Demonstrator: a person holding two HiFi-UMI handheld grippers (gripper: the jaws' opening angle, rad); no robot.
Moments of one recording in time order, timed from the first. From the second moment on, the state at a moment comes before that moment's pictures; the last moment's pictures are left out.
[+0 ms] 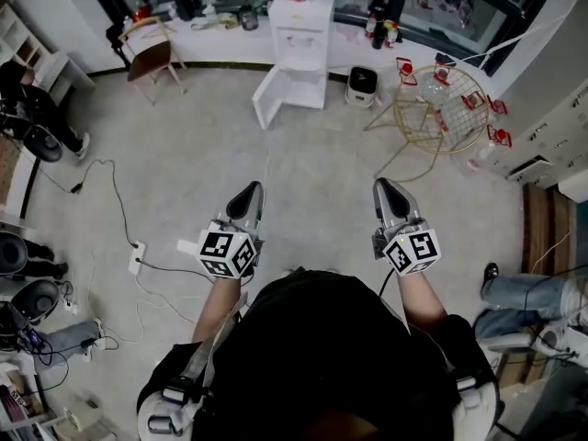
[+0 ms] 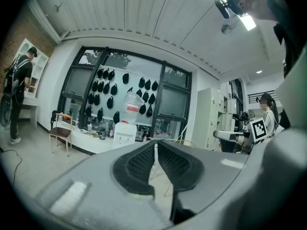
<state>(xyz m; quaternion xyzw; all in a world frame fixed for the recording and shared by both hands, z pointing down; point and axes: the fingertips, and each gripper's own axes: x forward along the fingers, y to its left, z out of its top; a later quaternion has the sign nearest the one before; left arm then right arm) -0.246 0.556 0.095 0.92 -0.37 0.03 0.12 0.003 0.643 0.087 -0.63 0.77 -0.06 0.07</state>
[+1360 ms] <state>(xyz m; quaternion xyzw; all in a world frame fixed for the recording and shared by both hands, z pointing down) -0.177 0.571 0.119 0.89 -0.44 0.03 0.12 0.078 0.643 0.120 -0.60 0.79 -0.09 0.06</state>
